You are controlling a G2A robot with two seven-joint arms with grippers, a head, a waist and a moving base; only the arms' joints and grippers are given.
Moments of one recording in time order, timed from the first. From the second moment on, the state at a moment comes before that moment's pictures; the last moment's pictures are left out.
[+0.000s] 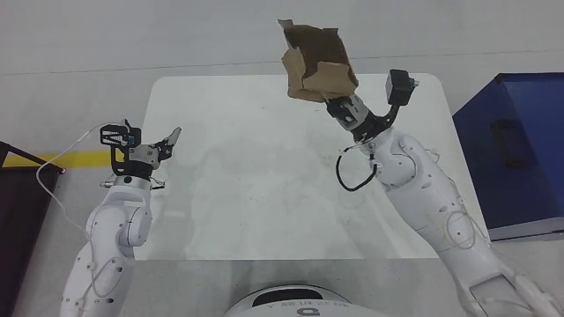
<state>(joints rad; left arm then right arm) 1.73 -1.15 -1.60 -1.80 1.33 0.00 0.00 -1.16 -1.15 1.06 -1.50 -0.53 -0.80 -0.26</state>
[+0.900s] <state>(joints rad) 1.73 -1.15 -1.60 -1.80 1.33 0.00 0.00 -1.44 -1.11 1.18 -1.91 -2.48 0.29 -0.10</state>
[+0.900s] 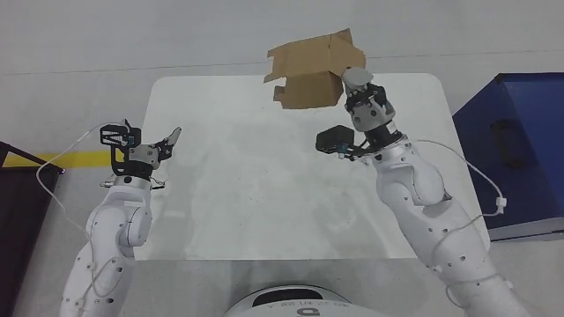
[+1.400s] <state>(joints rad) 1.73 -1.15 -1.60 -1.80 1.33 0.00 0.00 -1.46 -1.14 1.13 -1.93 -2.59 0.35 -0.06</state>
